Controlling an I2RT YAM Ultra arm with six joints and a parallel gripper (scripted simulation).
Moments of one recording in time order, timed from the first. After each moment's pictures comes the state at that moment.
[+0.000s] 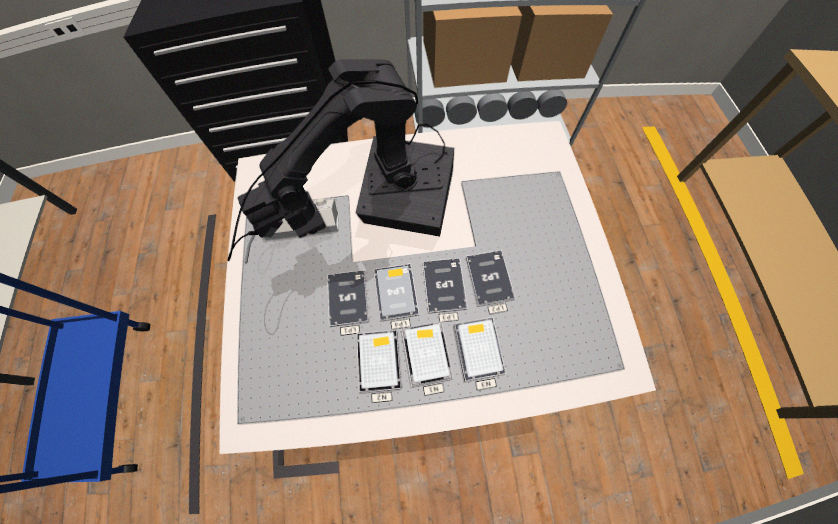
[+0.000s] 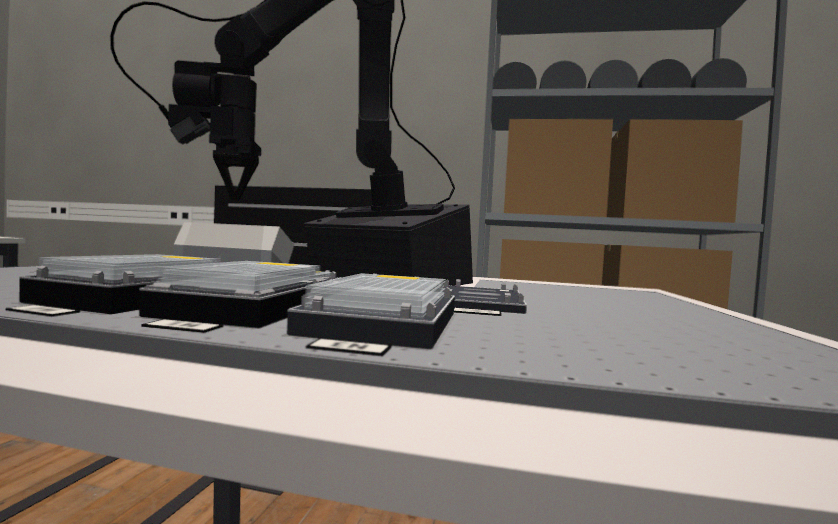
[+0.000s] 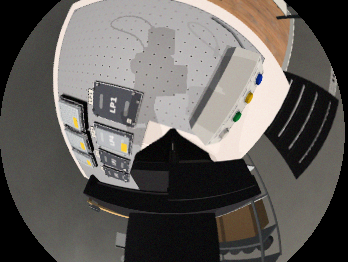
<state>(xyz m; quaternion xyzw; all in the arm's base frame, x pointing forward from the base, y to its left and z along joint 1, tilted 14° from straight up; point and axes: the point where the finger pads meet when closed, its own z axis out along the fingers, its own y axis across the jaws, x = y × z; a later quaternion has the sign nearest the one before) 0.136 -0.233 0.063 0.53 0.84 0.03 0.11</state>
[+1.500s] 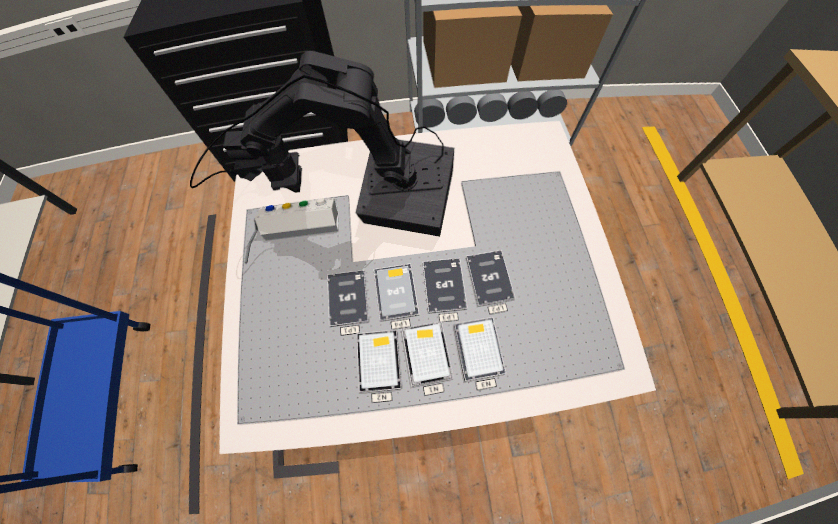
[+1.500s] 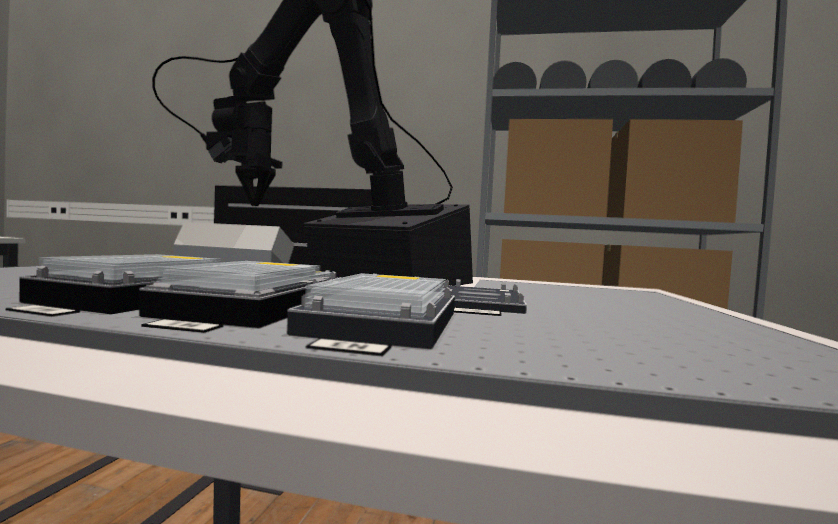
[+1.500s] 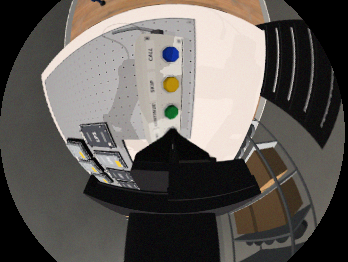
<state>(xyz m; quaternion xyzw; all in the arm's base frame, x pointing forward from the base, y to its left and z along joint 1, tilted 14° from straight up) 0.011 -0.291 0.035 0.68 0.72 0.06 0.11</state>
